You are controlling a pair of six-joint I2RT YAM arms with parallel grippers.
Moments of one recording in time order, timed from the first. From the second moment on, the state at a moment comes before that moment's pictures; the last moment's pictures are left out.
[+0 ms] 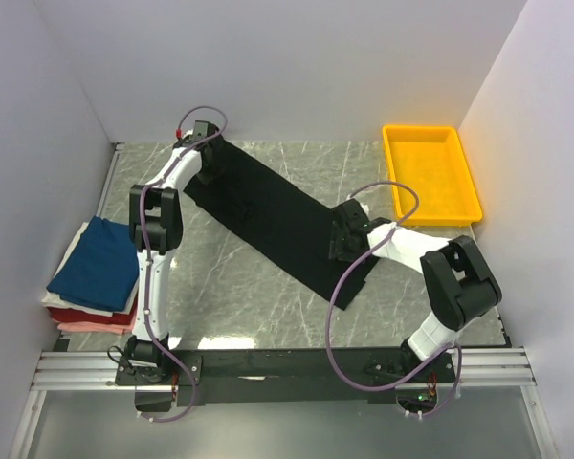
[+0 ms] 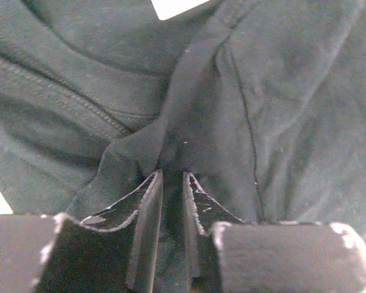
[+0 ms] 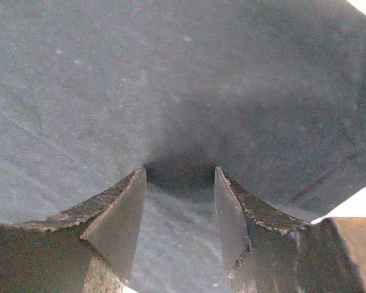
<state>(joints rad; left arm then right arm) -0.16 2.46 2.14 -0.71 -0.21 -0.77 0.46 1.61 0.89 -0.39 0.14 0.57</state>
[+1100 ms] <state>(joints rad) -0.25 2.40 2.08 -0.42 0.20 -0.59 0.99 1.25 0.73 -0.41 0.01 0.94</state>
